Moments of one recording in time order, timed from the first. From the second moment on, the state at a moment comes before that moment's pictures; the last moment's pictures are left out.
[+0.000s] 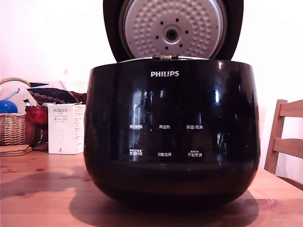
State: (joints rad) arm -0.61 1.69 1.87 -0.88 0.33 0.47
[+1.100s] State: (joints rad) arm -0.63 1.74 1.90 -0.89 0.48 0.10
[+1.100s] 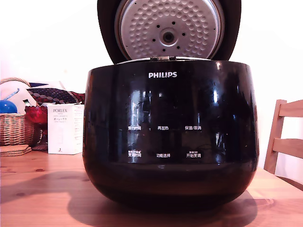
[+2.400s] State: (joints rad) arm -0.65 1.41 1.32 -0.25 0.33 -0.14
